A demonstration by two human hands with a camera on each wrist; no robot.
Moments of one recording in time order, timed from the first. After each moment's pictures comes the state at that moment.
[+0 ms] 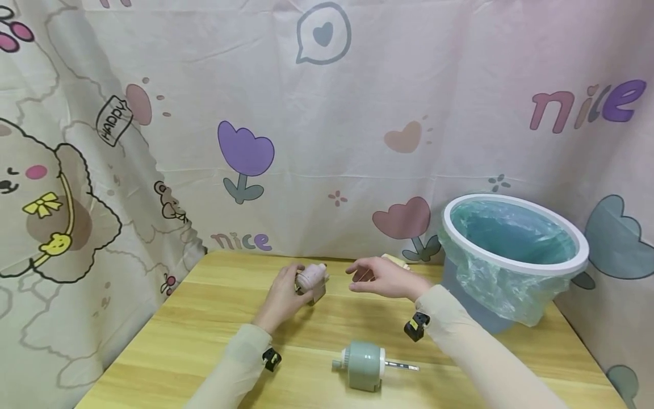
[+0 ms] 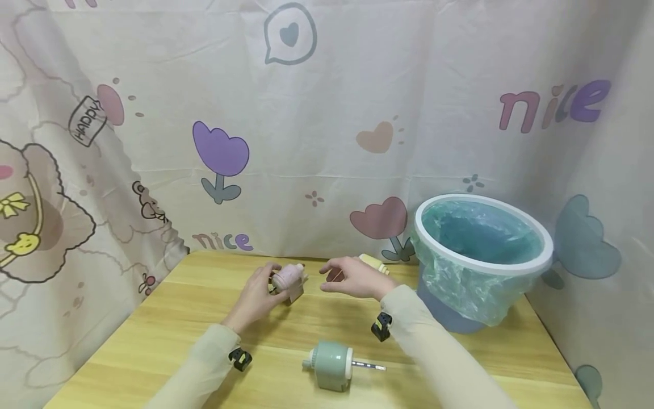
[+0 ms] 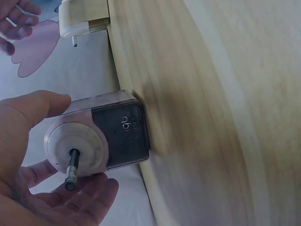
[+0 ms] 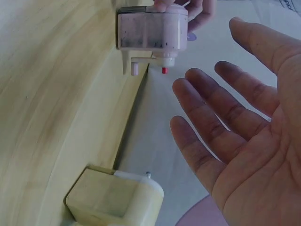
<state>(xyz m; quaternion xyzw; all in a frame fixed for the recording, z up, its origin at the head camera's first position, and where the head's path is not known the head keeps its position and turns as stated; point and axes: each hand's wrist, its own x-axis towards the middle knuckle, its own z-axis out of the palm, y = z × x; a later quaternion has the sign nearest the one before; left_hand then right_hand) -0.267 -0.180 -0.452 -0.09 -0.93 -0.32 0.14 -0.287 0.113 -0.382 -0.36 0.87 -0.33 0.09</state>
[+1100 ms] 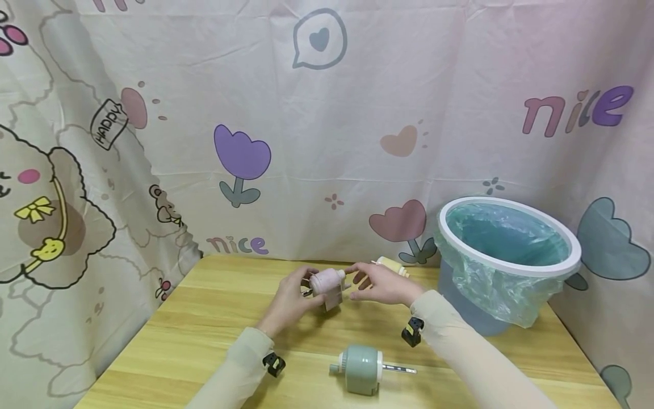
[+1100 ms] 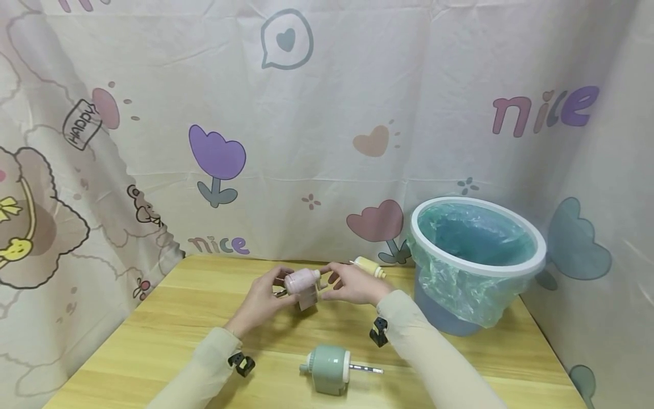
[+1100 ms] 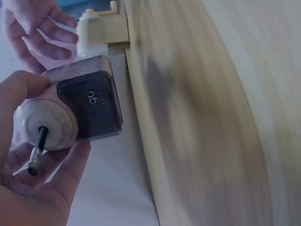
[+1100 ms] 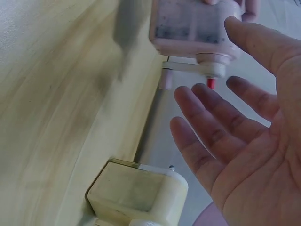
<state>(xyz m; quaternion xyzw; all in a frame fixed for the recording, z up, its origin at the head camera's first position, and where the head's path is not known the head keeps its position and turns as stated) -0.266 -0.158 -0.443 -0.17 -0.88 -0.42 0.11 -0.288 0.115 -0.393 -0.33 0.88 -0.34 0.10</state>
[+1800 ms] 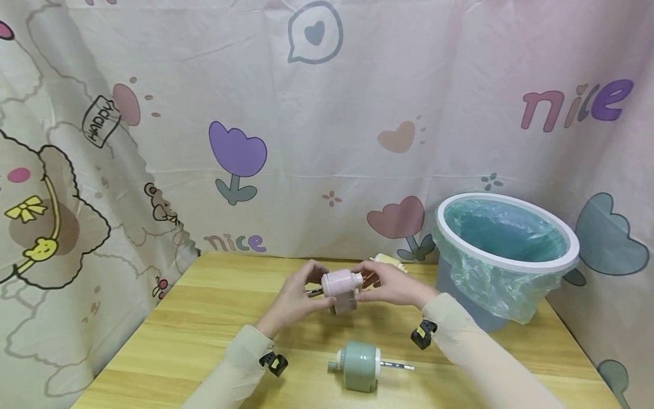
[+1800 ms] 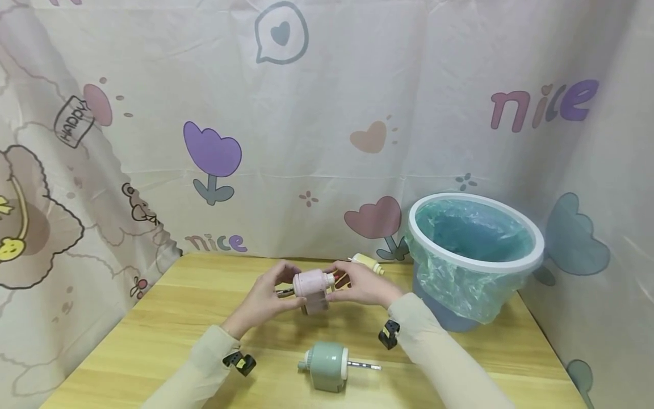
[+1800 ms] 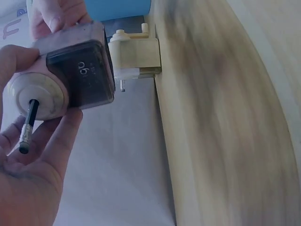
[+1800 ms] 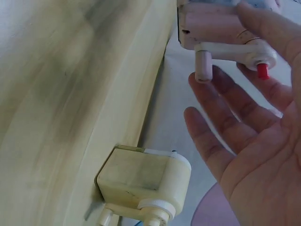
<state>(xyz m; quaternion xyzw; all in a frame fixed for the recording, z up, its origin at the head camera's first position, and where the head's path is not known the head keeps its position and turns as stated) -0.252 -0.144 -0.420 -0.25 -0.84 -0.48 0.06 -0.283 0.135 -0.400 -0.35 0.85 -0.39 0.07</state>
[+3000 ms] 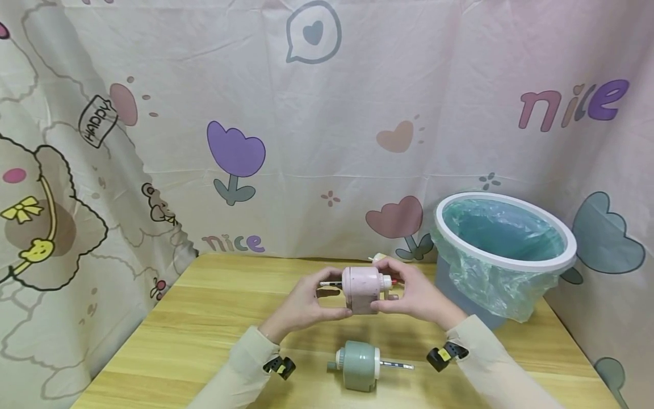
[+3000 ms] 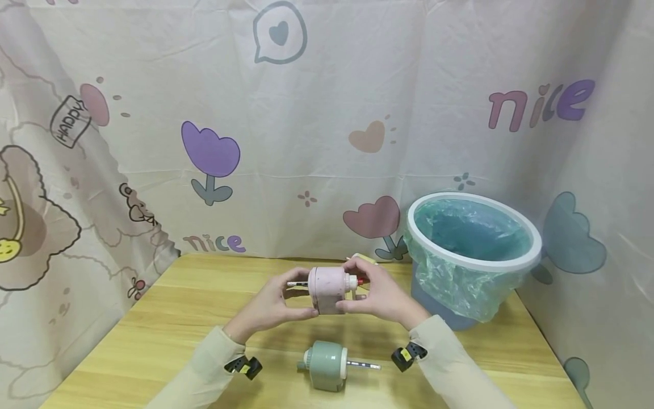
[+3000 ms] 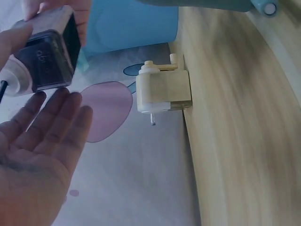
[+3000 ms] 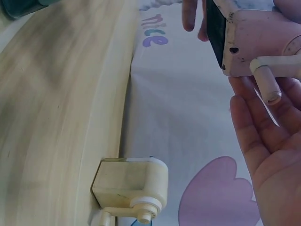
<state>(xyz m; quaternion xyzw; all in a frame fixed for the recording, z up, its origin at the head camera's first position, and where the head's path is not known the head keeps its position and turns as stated) -0.236 -0.123 -0.402 -0.34 -0.79 -0.51 0.00 -0.235 0.160 -0.390 -0.31 0.83 -0.46 -0.06</state>
